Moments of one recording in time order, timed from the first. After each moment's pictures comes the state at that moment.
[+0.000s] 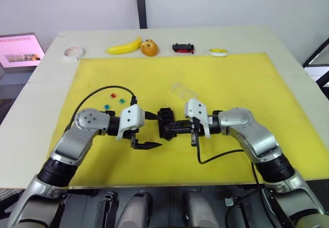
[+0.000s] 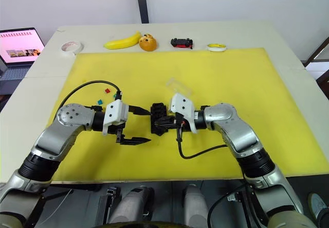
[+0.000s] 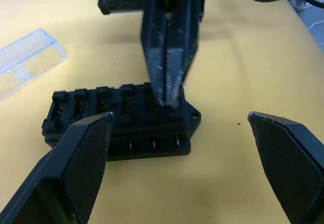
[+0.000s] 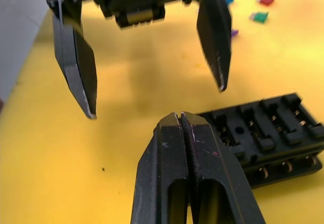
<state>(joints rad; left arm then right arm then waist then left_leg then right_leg) -0.44 0.64 -0.22 -0.16 -0.27 0.25 -1.19 -0.52 -0.56 0.31 -0.19 0.27 0.51 1.07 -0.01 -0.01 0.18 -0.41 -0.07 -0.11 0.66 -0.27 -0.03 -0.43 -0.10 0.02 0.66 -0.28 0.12</state>
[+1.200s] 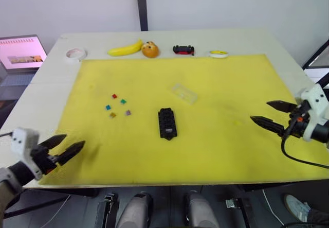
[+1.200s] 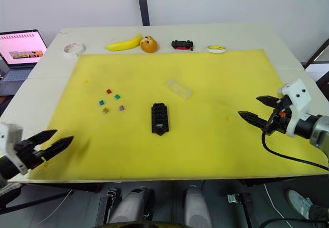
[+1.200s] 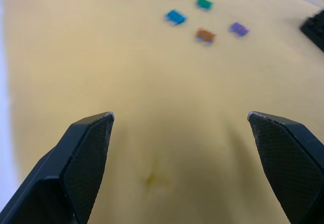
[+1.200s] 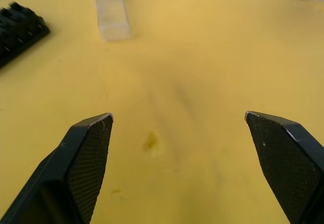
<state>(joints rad) 0.36 0.63 0.72 -0.34 -0.72 0.71 -0.81 -0.05 -0.91 -0.54 -0.30 0.48 0.76 0.93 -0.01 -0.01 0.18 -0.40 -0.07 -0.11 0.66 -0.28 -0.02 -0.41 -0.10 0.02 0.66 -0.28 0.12</state>
